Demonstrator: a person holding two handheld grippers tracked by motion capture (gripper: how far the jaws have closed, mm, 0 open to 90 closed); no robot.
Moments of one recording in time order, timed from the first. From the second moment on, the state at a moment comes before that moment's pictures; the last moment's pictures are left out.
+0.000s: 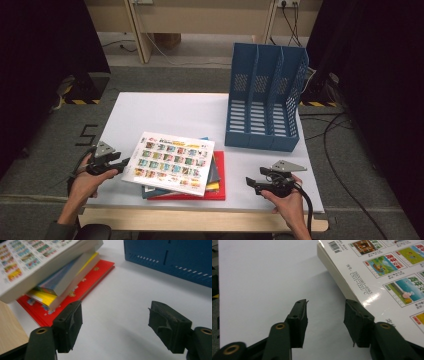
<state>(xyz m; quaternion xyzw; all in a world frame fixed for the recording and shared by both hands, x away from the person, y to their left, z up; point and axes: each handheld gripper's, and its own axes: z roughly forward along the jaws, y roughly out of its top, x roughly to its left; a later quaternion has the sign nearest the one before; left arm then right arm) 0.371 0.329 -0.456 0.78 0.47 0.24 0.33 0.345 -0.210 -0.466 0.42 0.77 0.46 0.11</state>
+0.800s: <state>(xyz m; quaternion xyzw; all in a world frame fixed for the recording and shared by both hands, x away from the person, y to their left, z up) 0.333 0.275 -0.447 0.83 0.39 0.23 0.32 0.334 -0.171 -0.477 0.42 0.76 0.50 -0.02</state>
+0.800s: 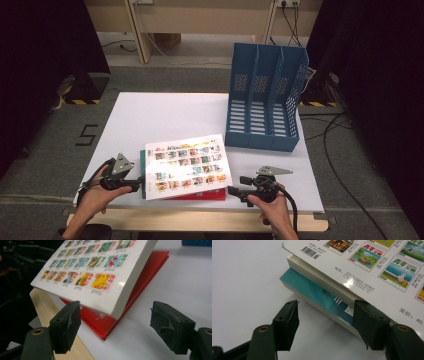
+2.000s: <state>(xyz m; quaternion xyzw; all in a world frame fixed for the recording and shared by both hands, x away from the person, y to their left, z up) 0.334 0.264 -0.451 0.81 0.38 0.23 0.37 0.372 -0.138 -0.461 0.46 0.64 0.62 -0.05</state>
